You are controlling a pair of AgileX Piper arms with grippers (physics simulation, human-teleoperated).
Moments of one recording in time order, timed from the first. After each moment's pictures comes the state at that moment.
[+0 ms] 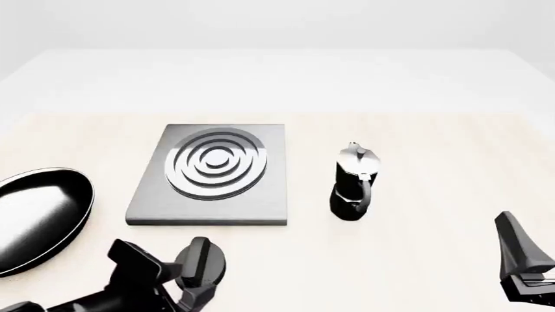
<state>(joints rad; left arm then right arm) -0.70 1.32 -0.07 -0.49 -0.19 0.00 0.01 0.00 0.00 0.00</state>
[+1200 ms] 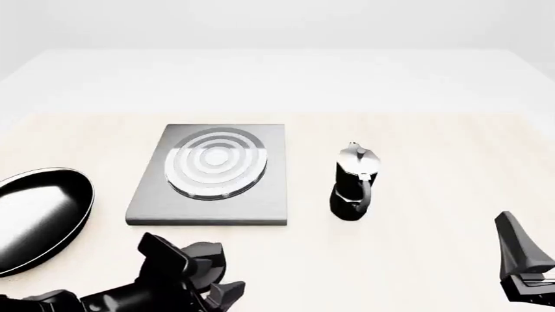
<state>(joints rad) -0.82 1.41 -0.17 -0.53 -0.29 0.00 0.01 0.00 0.00 0.00</state>
